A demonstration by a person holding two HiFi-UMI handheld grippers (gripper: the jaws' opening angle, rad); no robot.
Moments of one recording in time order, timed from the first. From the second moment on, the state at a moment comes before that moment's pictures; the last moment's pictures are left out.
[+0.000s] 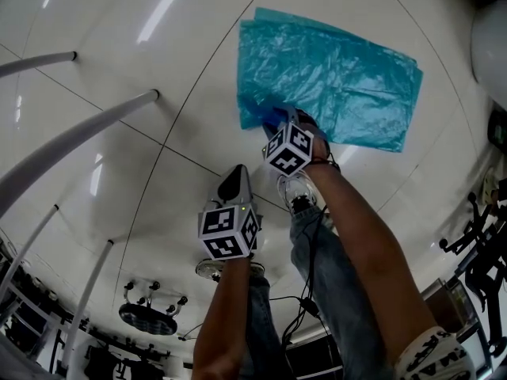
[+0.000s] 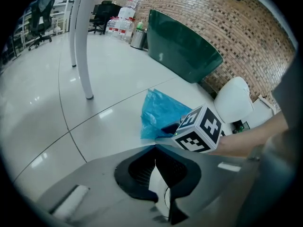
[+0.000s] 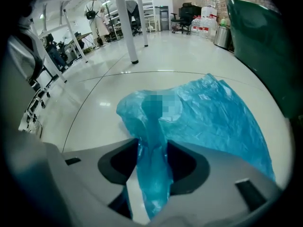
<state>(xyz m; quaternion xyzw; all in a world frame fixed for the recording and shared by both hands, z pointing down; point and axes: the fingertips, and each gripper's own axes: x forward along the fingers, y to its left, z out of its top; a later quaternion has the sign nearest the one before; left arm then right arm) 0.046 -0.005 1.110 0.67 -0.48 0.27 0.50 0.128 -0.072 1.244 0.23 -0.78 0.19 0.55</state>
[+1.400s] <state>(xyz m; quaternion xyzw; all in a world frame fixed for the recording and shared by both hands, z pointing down) 0.091 -0.079 0.746 0.75 -0.49 0.23 0.39 0.165 -0.128 0.760 0.41 -0.82 0.32 0.24</state>
